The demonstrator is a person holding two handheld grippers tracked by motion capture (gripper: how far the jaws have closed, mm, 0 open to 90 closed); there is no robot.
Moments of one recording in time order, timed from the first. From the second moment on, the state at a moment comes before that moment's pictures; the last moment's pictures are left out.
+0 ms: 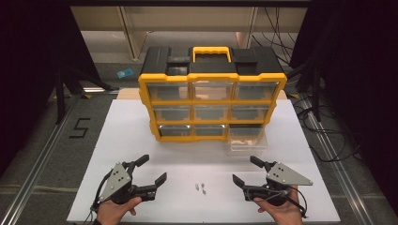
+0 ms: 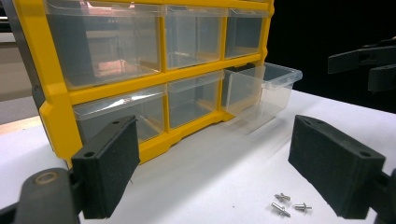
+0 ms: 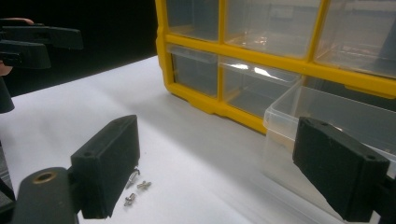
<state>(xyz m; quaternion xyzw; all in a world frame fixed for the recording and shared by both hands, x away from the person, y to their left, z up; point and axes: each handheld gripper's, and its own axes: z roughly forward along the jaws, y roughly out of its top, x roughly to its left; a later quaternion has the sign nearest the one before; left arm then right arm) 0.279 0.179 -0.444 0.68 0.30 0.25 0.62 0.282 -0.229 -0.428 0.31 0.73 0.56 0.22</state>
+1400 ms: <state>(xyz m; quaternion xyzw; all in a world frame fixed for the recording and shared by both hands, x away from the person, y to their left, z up) 0.282 0.179 -0.446 0.68 0.29 0.25 0.62 0.320 -0.144 -0.418 0.22 0.91 0.34 0.13</state>
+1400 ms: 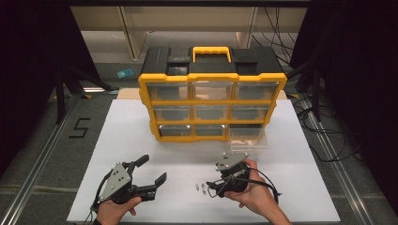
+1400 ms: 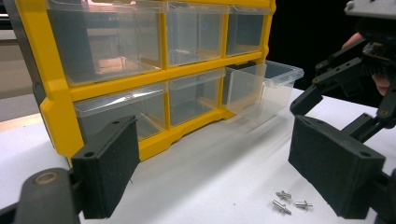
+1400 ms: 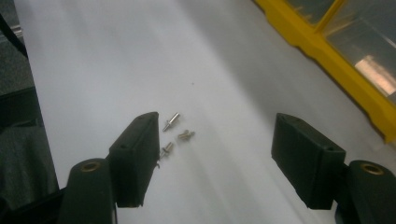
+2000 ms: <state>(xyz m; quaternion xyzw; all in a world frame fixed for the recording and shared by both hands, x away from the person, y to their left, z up) 0.280 0.179 -0.446 0.68 0.30 0.25 0.62 0.344 -0.109 -0.442 0.22 0.94 0.26 0.08</state>
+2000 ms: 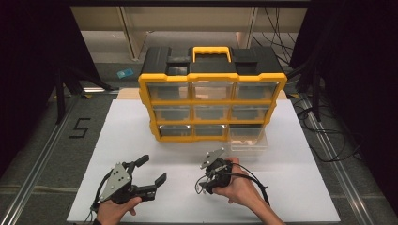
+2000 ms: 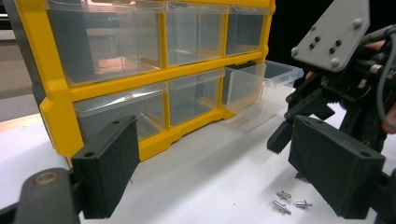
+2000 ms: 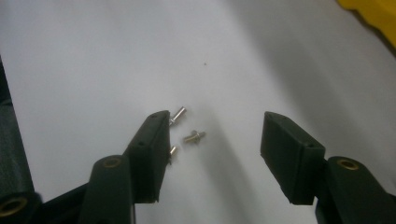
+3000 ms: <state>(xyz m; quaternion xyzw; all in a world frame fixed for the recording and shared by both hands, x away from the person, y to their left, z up) 0.279 0.180 -0.445 0.68 0.30 0.25 0.62 0.359 -0.091 -0.464 0.21 0.96 0.18 0.04</state>
